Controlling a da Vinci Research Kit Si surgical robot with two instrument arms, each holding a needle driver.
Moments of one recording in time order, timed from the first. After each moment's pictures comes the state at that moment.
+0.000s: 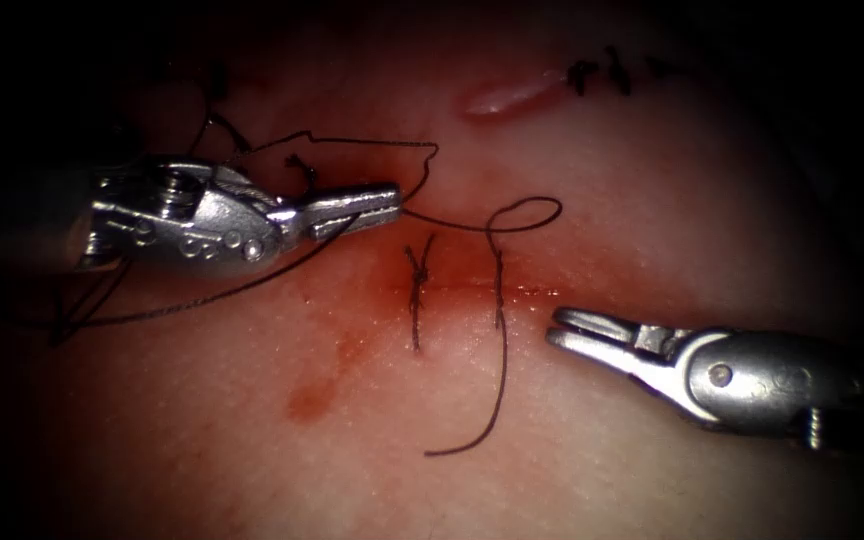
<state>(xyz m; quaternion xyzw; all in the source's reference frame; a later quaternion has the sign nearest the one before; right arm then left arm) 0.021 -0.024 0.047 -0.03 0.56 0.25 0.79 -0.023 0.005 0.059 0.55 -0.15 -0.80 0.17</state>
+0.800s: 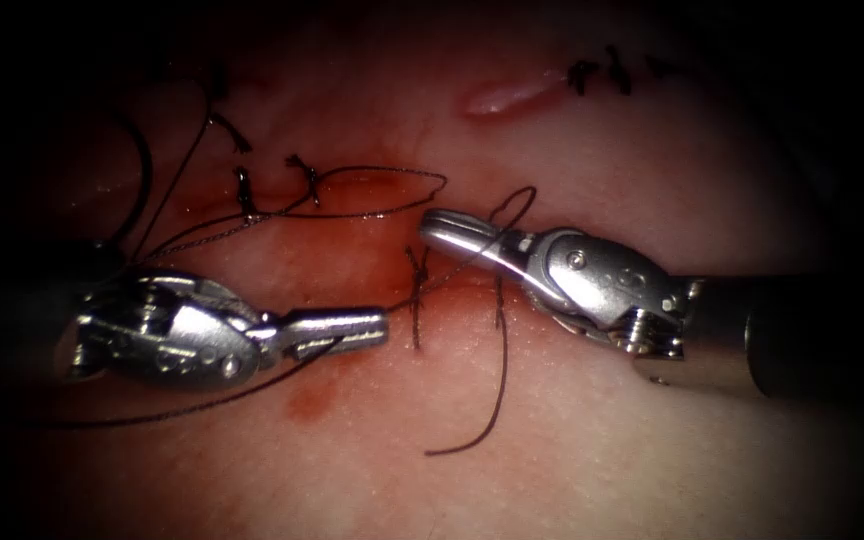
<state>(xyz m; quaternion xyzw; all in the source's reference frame) 0.027 -0.018 0.056 0.04 0.70 0.34 0.62 -0.022 -0.001 0.060 0.61 -0.07 -0.78 0.12</state>
